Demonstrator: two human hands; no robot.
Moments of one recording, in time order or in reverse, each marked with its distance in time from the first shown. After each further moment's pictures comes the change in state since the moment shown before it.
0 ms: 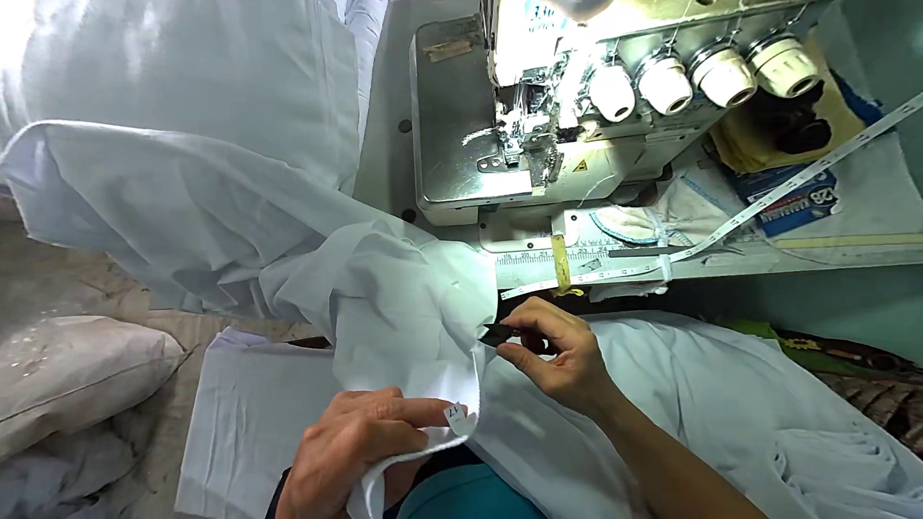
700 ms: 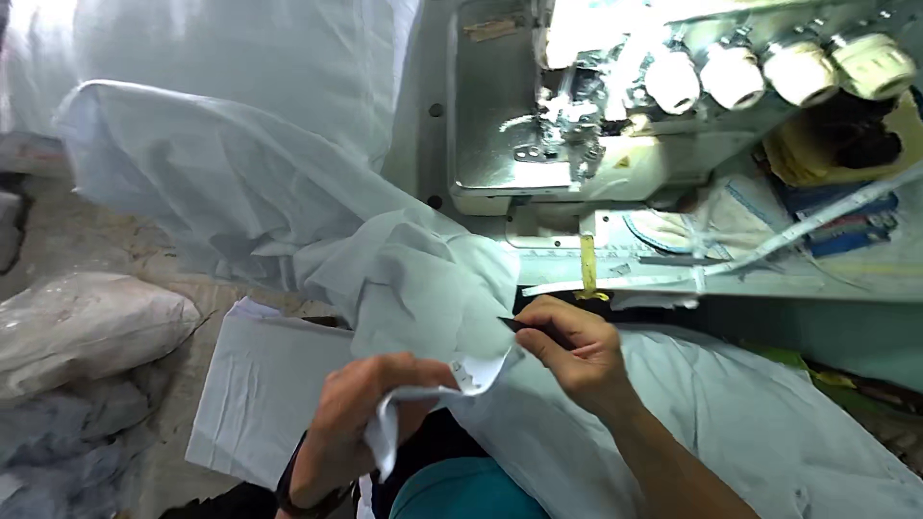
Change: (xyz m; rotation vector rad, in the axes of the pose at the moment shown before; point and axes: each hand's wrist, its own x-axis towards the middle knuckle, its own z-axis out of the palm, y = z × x) left_hand -0.004 -0.003 -0.005 0.018 0.056 -0.114; right_hand 0.012 -0.016 0.008 0.168 -0.022 0.077
